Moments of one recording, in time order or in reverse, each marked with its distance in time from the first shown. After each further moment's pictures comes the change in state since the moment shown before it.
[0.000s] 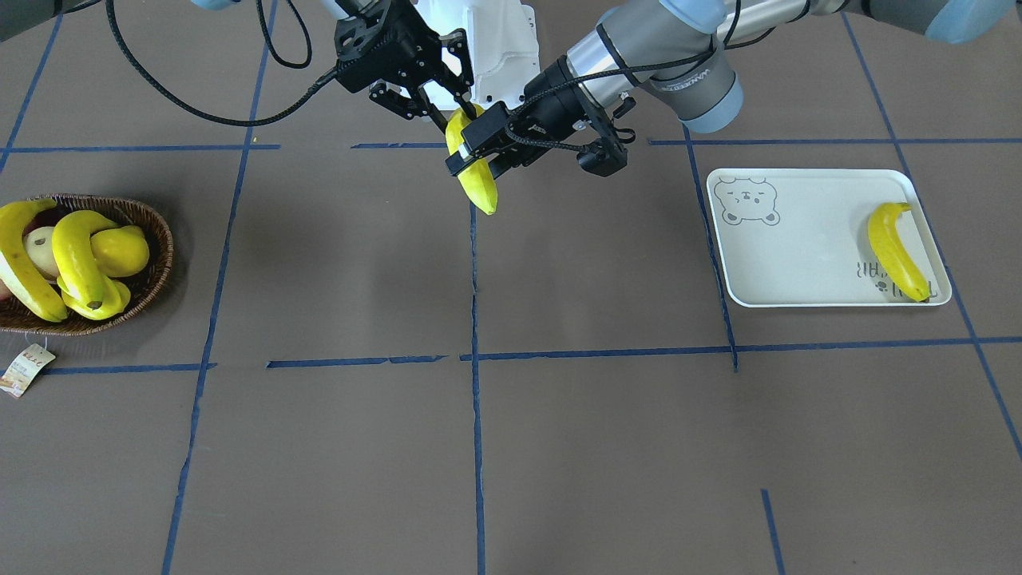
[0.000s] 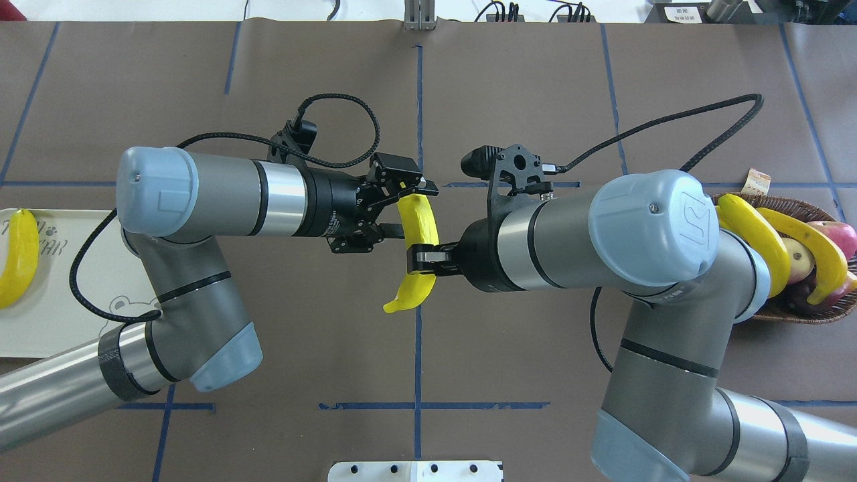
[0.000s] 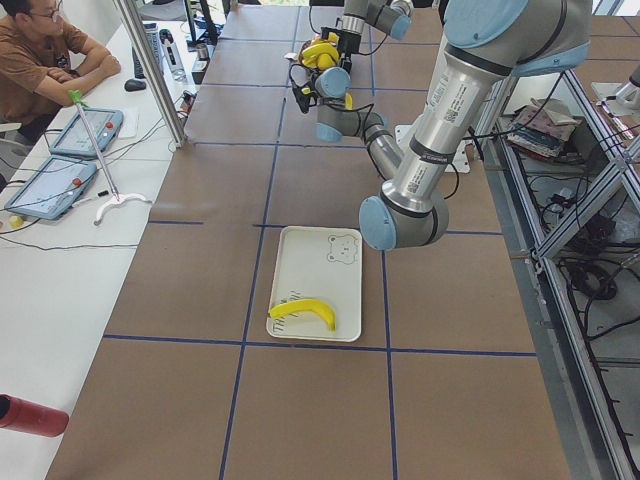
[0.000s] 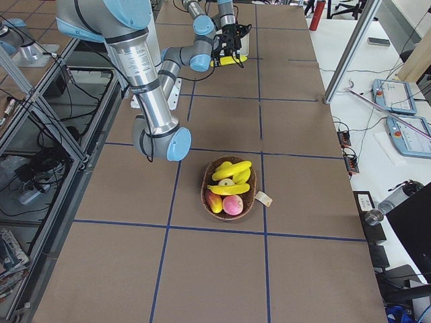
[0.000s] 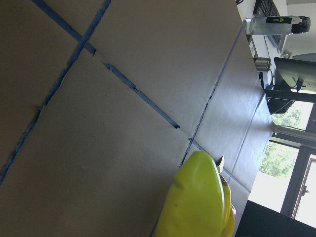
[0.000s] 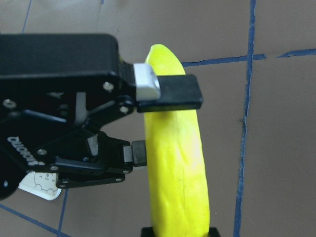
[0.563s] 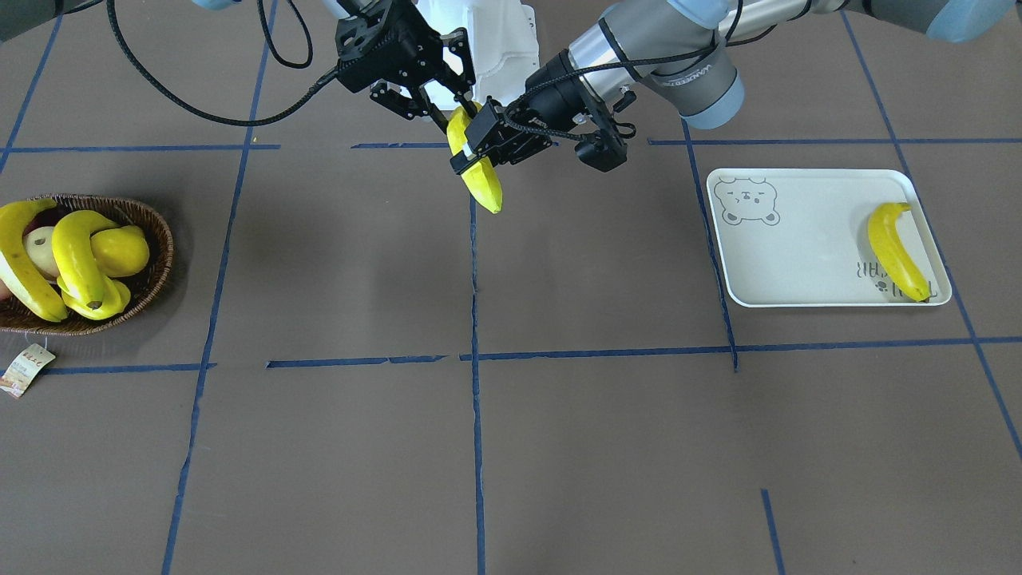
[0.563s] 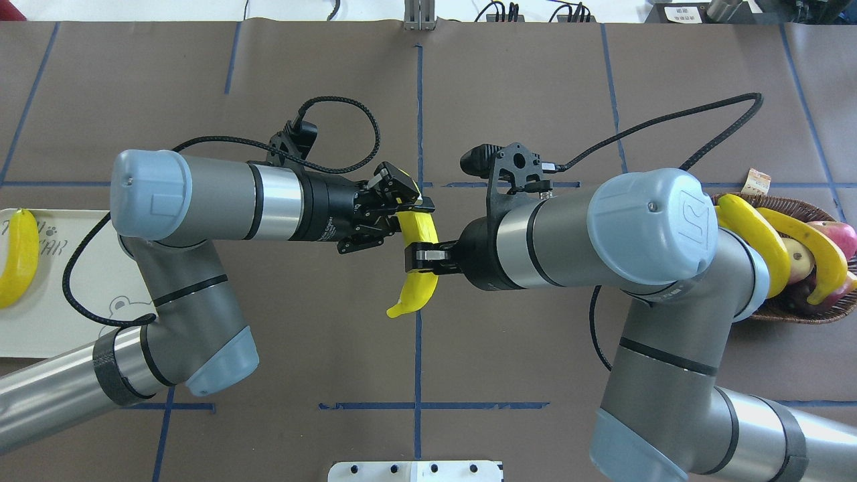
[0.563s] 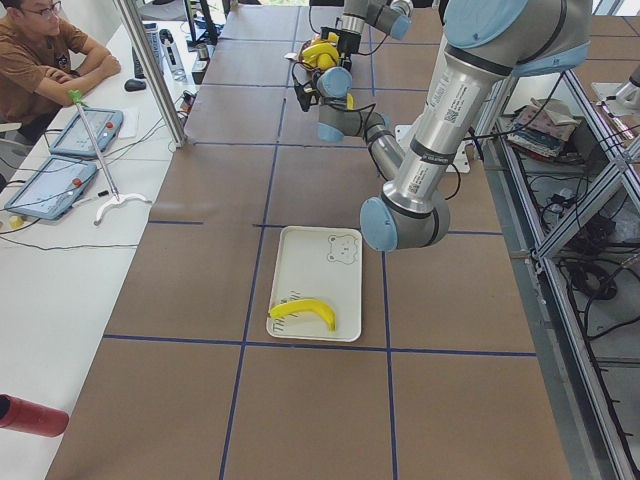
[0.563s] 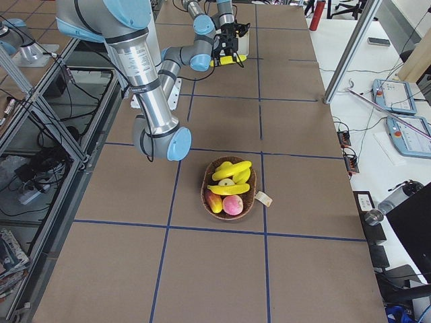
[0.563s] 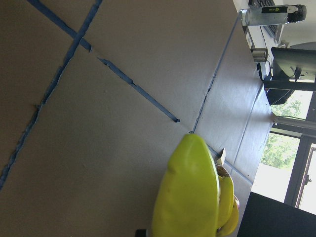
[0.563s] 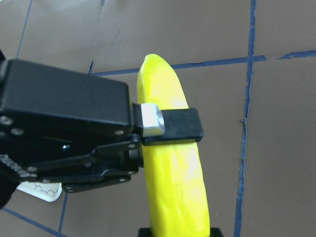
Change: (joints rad) left arm 0.002 0.011 -0.018 -0.003 -0.008 0.055; right arm 0.002 0.002 -0.002 0.000 0.000 0.001
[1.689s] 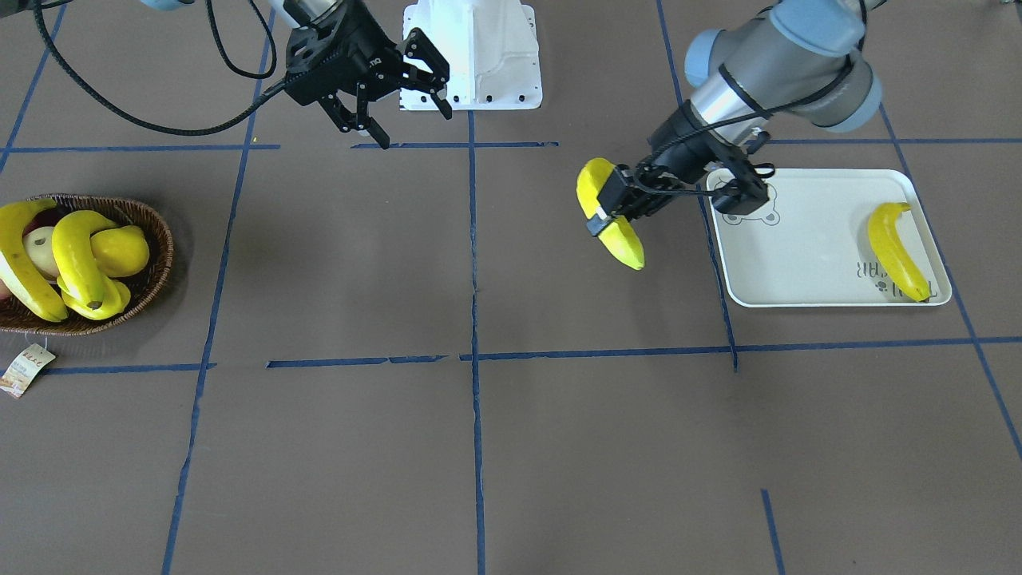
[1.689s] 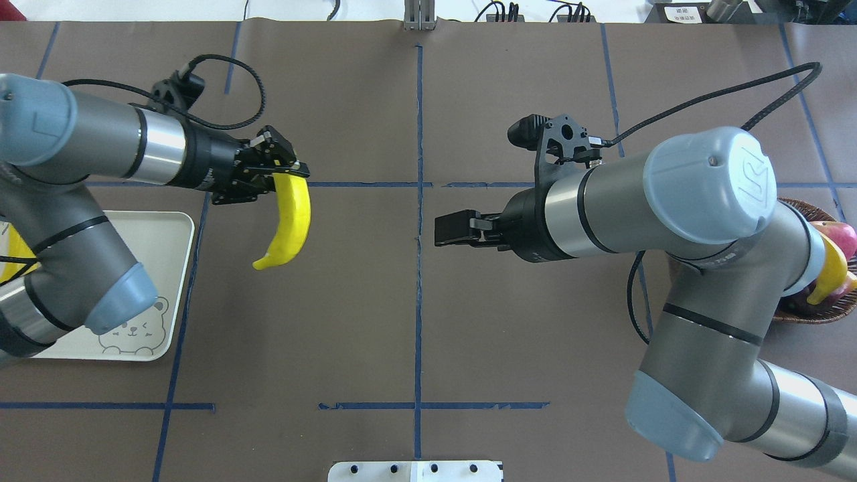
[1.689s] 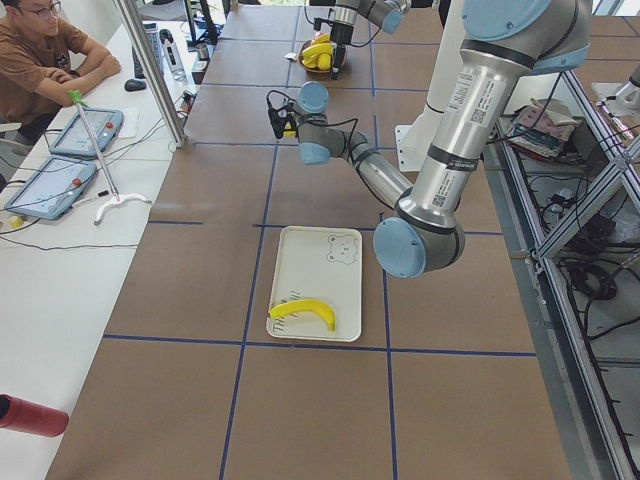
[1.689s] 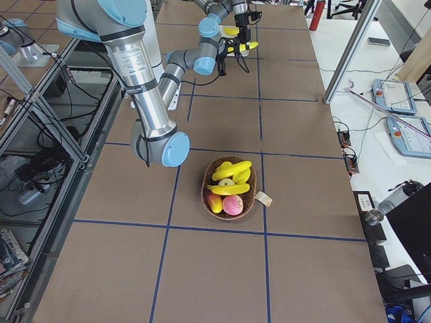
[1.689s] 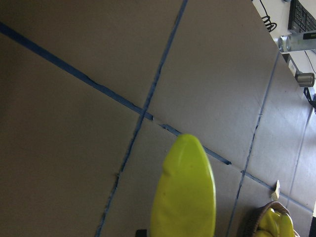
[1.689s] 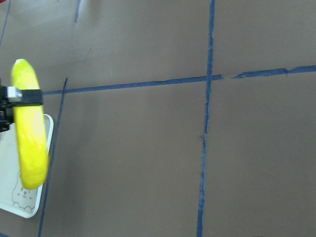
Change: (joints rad) left arm -0.237 0.225 -0.057 0.188 -0.172 0.275; right arm 0.099 -0.076 0.030 -0.018 0.071 -0.005
